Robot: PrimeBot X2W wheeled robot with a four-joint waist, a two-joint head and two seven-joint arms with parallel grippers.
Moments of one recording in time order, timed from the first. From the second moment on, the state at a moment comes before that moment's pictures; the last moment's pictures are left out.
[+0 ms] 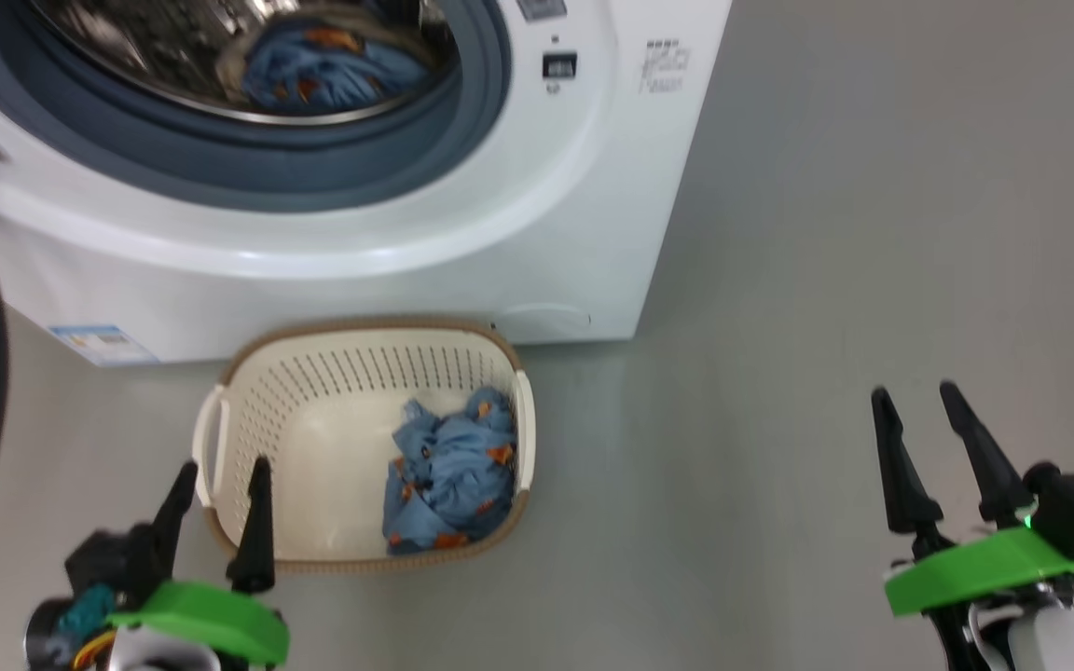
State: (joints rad) left arm -0.17 0.05 0.00 0.37 -0.22 -0.13 -0.26; right arm -0.13 -0.13 -0.04 0.17 0.30 0.13 -0.26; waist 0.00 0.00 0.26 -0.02
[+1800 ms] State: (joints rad) left arm -0.95 0.35 -1.06 0.91 -0.95 -0.13 -0.23; right arm -0.48 -0.06 0.07 0.09 0.24 0.13 -0.26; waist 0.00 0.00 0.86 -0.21
